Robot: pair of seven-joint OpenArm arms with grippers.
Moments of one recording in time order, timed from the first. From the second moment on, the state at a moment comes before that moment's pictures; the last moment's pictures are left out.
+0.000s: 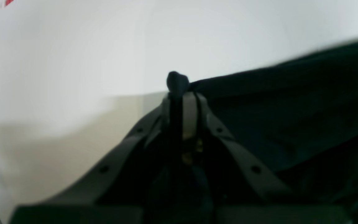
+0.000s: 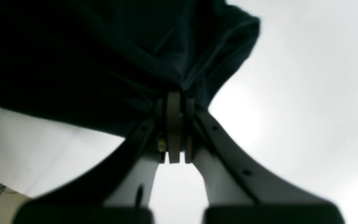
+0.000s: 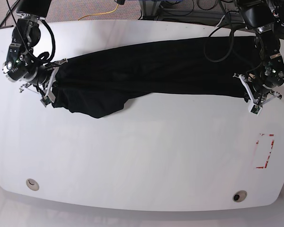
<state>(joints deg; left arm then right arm) 1.8 -15.7 -24.9 91.6 -3.9 -42.2 54.0 -9.4 22.2 21.5 104.0 27.9 40.6 -75.4</state>
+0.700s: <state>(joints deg) 4.6 -18.2 -21.9 93.4 -3.7 -42.2 54.2 -10.7 22.0 27.0 104.5 27.9 40.5 -75.4</state>
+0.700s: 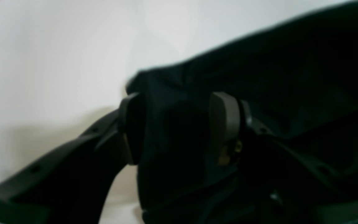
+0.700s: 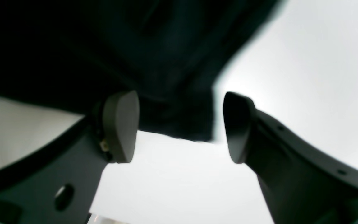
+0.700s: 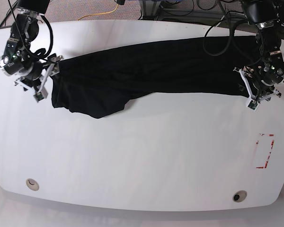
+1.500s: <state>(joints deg) 4.3 -18.4 -21.5 93.5 -3.6 -42.2 54.1 -1.5 11.8 23.5 110.6 41.9 40.4 -82.2</state>
